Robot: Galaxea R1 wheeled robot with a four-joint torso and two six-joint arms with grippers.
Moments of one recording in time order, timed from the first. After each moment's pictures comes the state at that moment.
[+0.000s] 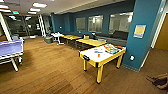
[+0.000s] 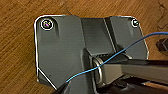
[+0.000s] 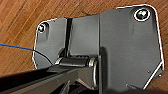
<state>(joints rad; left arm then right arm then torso) 1.49 2.92 -2.56 0.11 -0.01 -0.03 -1.52 3.10 -2.75 -0.22 0.03 0.24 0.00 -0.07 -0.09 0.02</state>
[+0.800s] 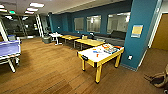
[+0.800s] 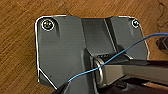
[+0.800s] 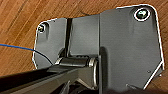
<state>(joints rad) 1.49 2.92 -2.56 0.11 -0.01 -0.03 -1.52 3.10 -2.75 -0.22 0.03 0.24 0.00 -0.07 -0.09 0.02</state>
